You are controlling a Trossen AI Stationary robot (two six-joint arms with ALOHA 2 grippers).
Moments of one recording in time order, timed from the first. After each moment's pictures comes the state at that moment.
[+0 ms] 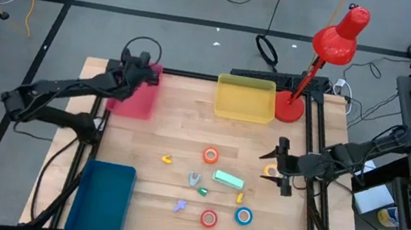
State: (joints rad) left arm 0.67 1.16 0.66 -0.27 -0.76 -0.58; right arm 0.42 0.74 0.63 -0.49 0.31 0.11
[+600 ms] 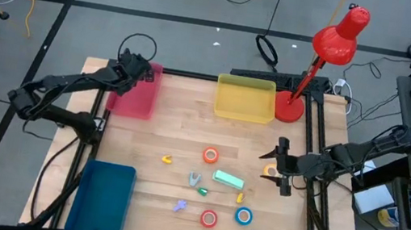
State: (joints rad) left arm 0.82 1.25 0.66 -0.39 -0.66 -0.67; right arm 0.42 0.75 0.64 -0.49 0.31 0.11
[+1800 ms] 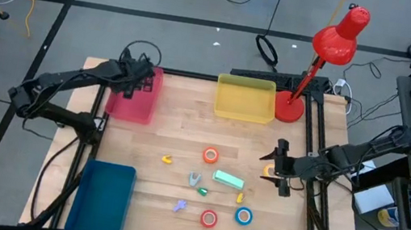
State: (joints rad) left arm 0.71 1.25 0.86 -0.91 -0.55 -0.87; right arm 0.42 0.75 0.57 -0.49 0.31 0.15
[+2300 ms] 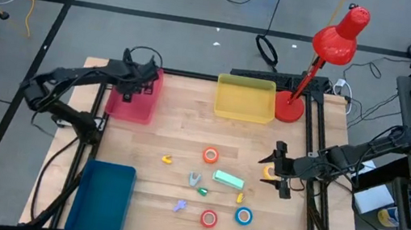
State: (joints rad) left arm 0.75 1.39 0.84 -0.91 -0.54 -0.90; right arm 0.42 0.75 0.56 -0.45 0.26 0.16
